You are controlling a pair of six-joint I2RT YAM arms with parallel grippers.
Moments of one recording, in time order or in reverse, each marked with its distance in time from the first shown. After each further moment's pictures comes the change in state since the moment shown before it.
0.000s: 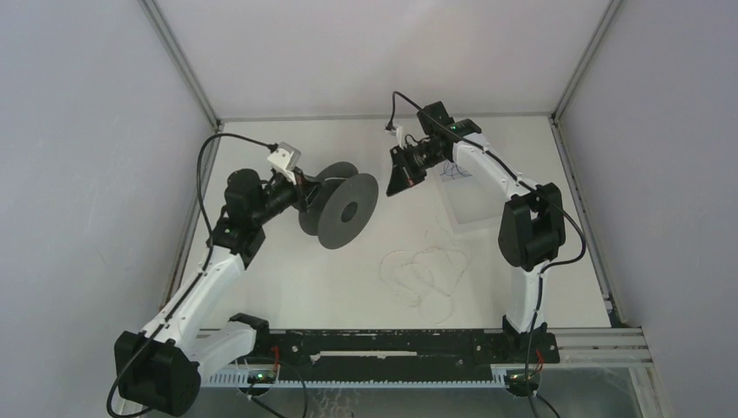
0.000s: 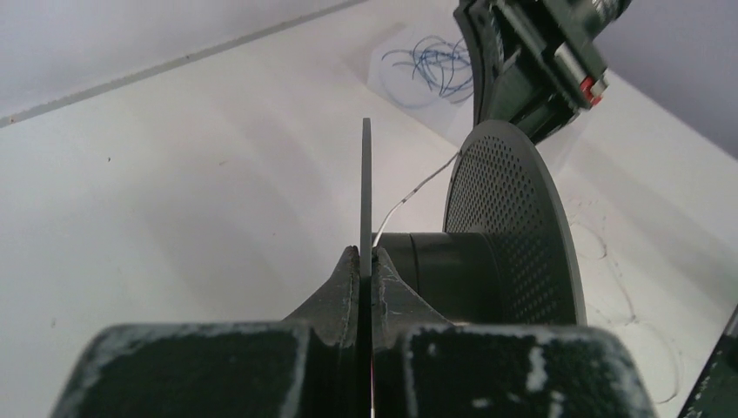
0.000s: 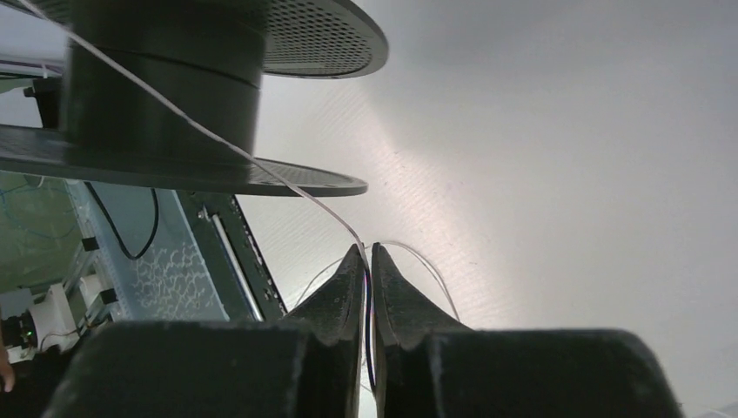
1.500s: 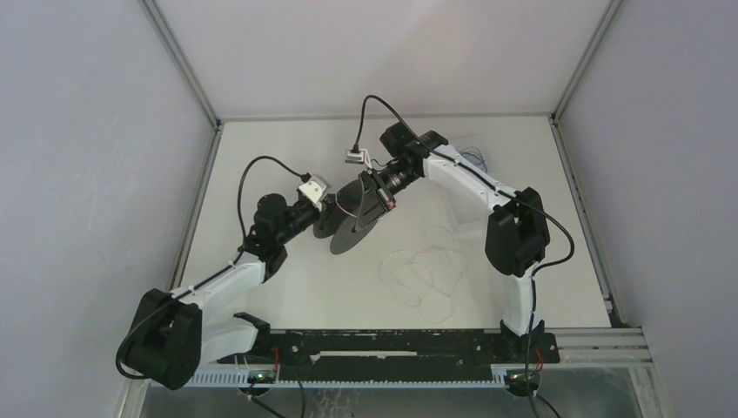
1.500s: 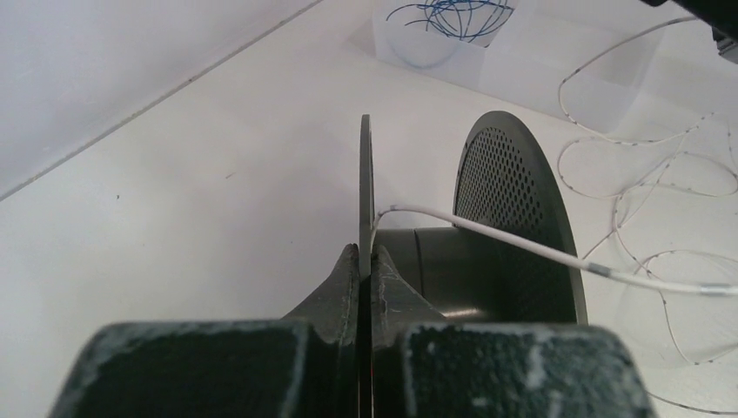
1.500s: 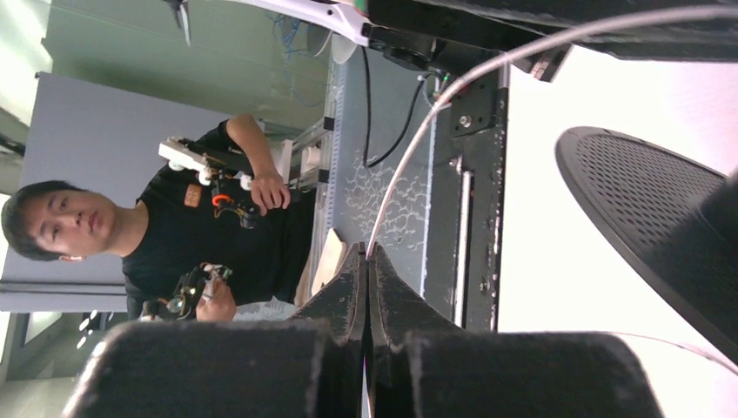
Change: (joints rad) left arm -0.127 0.153 -0.251 0.449 -0.088 0.223; right arm 0.207 0.021 0.031 -0.177 -0.562 -0.053
